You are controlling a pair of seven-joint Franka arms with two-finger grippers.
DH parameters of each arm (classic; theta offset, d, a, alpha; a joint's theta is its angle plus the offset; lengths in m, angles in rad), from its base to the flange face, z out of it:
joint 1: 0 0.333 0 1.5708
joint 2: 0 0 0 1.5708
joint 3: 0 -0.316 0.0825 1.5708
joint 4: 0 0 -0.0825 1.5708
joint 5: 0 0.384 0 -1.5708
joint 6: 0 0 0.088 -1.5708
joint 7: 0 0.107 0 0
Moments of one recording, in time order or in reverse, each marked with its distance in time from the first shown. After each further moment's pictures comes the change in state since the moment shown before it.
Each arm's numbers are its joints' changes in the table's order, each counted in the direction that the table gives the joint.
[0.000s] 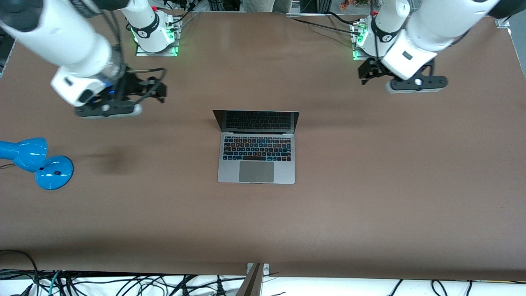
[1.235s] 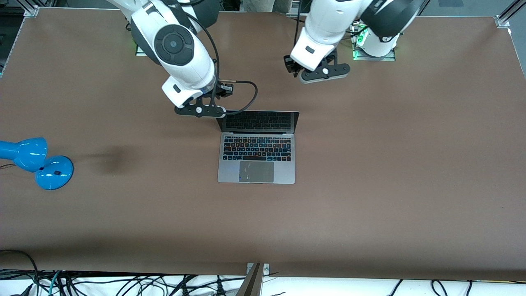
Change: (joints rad) left arm -0.004 -0.131 0.355 0.051 -0.042 -0.238 -0.517; right arm 0.089 -0.162 -0.167 0.043 0.005 -0.090 0.333
